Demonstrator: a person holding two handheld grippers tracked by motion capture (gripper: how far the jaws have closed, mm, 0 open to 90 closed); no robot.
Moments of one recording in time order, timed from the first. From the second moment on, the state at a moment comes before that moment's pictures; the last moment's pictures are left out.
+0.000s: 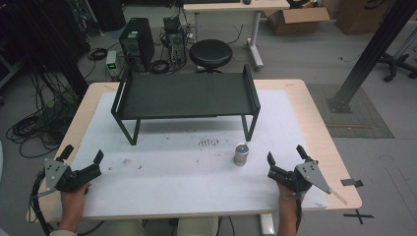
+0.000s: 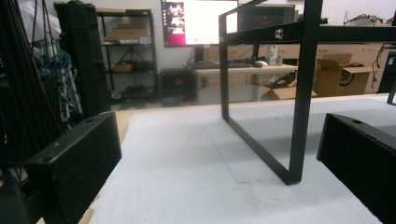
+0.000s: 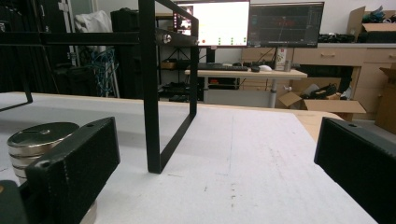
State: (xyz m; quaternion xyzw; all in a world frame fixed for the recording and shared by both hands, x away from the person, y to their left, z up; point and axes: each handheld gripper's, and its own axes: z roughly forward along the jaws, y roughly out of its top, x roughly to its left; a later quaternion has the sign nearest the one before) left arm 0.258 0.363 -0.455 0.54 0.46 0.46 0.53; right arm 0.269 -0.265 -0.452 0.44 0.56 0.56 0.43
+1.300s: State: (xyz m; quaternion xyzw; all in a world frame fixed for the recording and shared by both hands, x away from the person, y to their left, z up) left arm 0.257 0.363 -0.455 0.54 0.46 0.46 0.54; right arm 0.271 -0.260 -0.439 0.44 0.56 0.55 0.43
